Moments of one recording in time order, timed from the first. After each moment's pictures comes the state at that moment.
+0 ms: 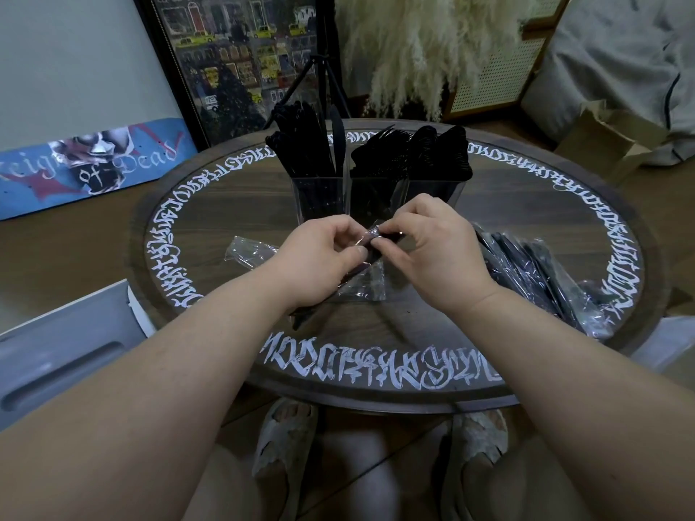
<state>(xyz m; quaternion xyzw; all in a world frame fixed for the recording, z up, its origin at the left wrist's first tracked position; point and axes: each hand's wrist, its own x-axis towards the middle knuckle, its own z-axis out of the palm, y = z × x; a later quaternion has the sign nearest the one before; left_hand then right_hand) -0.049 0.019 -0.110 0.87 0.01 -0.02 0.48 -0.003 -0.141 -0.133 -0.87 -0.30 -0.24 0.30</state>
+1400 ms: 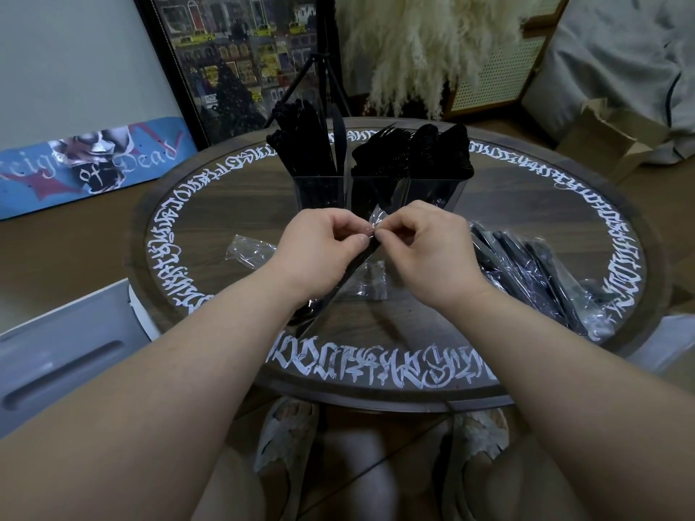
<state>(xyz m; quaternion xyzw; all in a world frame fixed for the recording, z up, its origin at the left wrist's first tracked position) -0.046 0.013 -0.111 0.87 0.04 0.06 0.50 -0.013 -0.133 -0.122 -0.89 -0.23 -0.14 0.37</state>
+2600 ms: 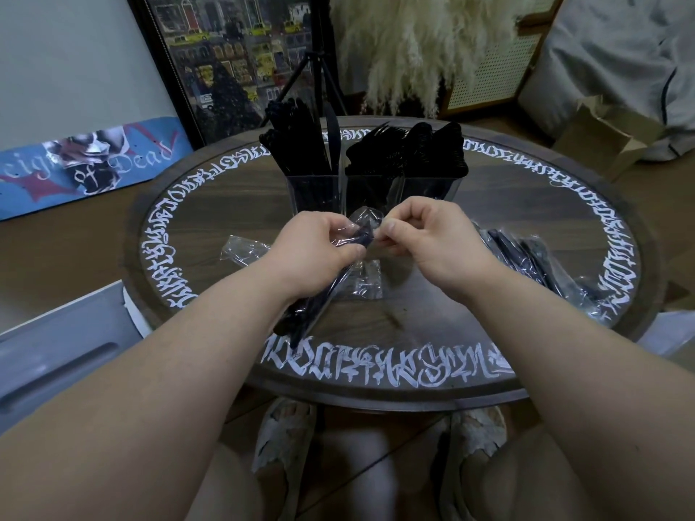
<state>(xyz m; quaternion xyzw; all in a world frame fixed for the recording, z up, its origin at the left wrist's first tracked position) -0.042 0.017 -0.110 0.90 0.06 -0.02 0.44 -0.001 -0.145 -0.116 -0.80 -0.14 0.08 0.59</state>
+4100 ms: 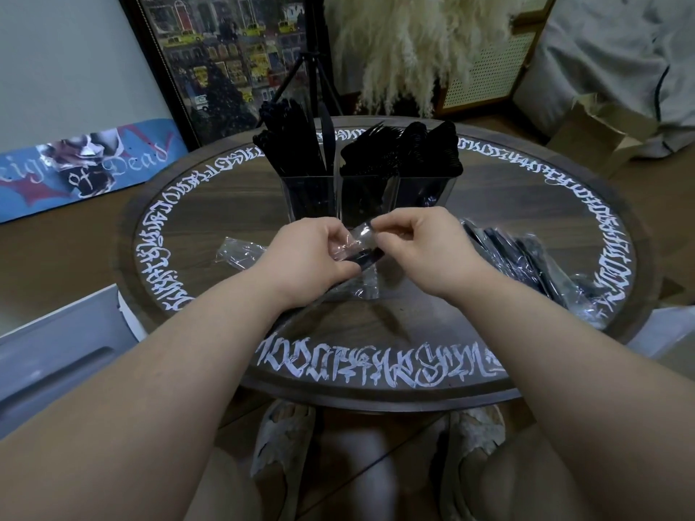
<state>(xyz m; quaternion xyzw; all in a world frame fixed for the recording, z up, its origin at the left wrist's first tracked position) -0.044 0.021 -0.112 0.94 0.02 -0.02 0.33 -0.007 -0.143 -0.113 -0.89 -0.15 0.03 0.42</state>
